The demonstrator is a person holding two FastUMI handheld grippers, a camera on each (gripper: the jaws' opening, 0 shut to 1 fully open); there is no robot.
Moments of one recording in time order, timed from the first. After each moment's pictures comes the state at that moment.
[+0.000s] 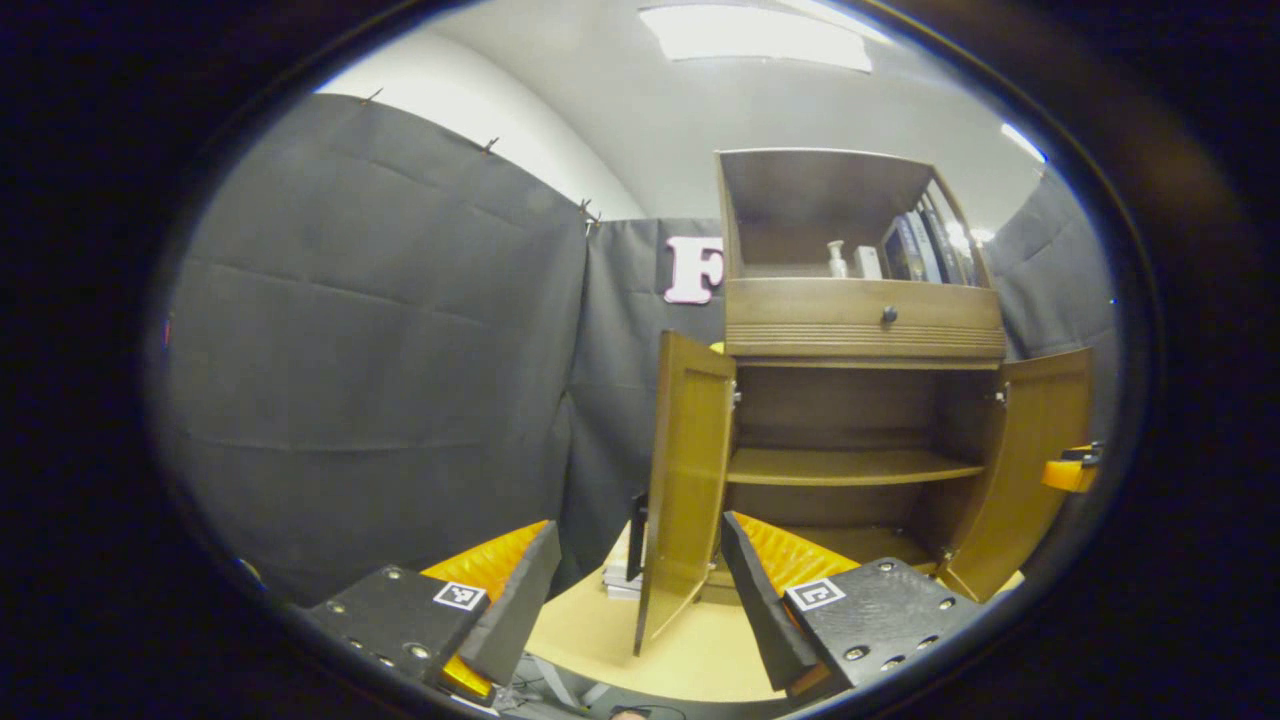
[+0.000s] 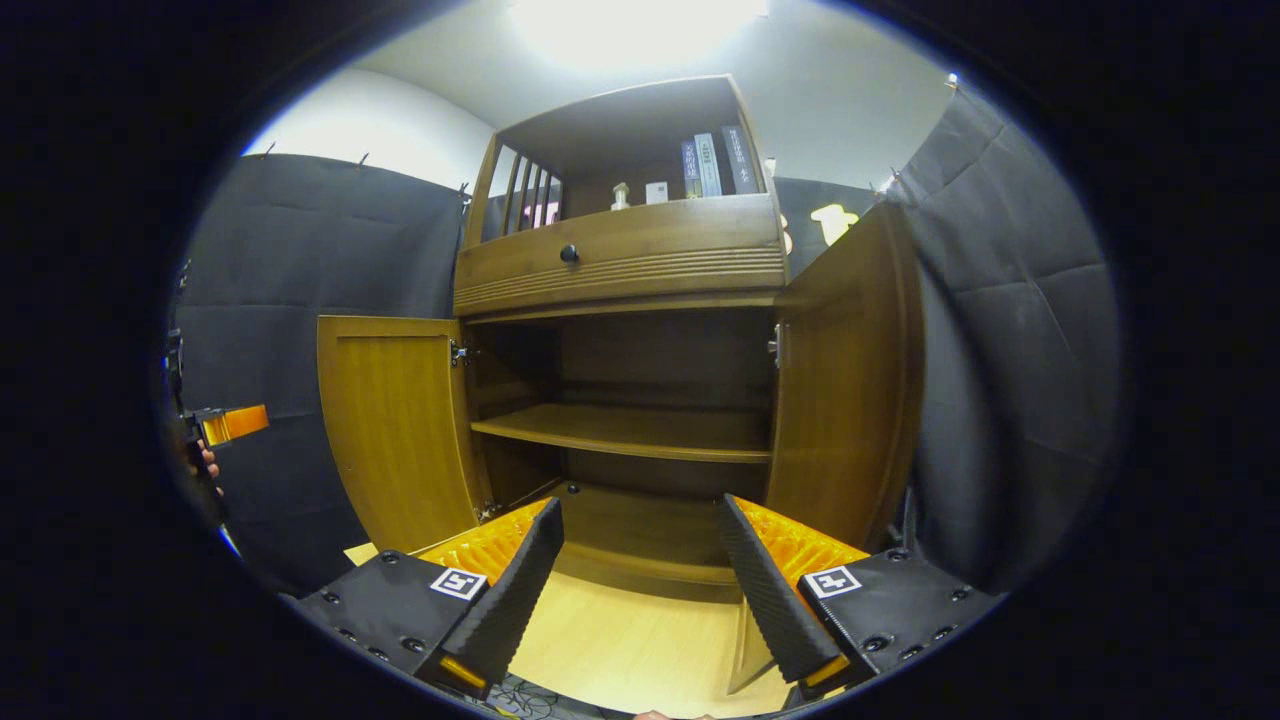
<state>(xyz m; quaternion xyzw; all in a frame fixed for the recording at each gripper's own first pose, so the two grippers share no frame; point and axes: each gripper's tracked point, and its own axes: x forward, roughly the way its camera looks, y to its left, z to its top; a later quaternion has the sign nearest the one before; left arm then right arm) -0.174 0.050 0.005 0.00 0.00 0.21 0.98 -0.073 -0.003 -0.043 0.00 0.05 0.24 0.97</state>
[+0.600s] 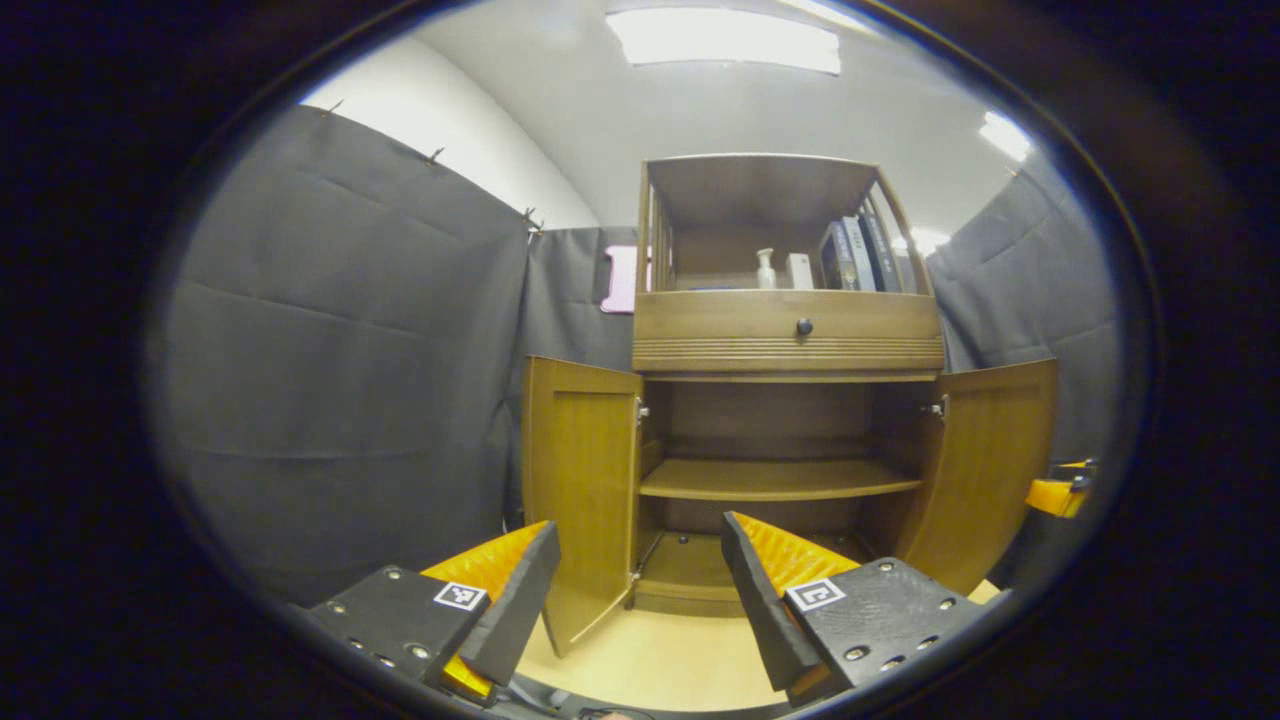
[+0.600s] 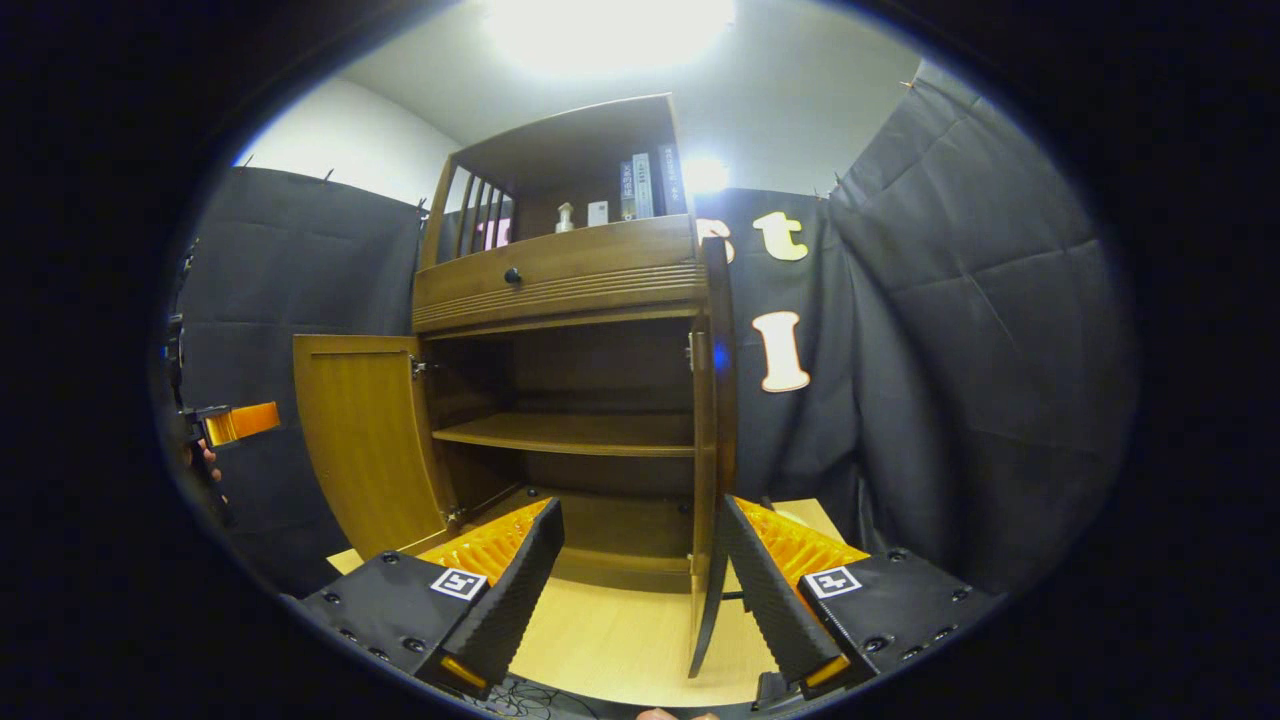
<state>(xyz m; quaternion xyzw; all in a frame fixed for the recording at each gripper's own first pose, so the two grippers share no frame) -0.127 -0.038 0.016 0.01 0.00 0.14 0.99 -0.093 -0.075 -0.041 0.01 0.04 0.16 0.99</state>
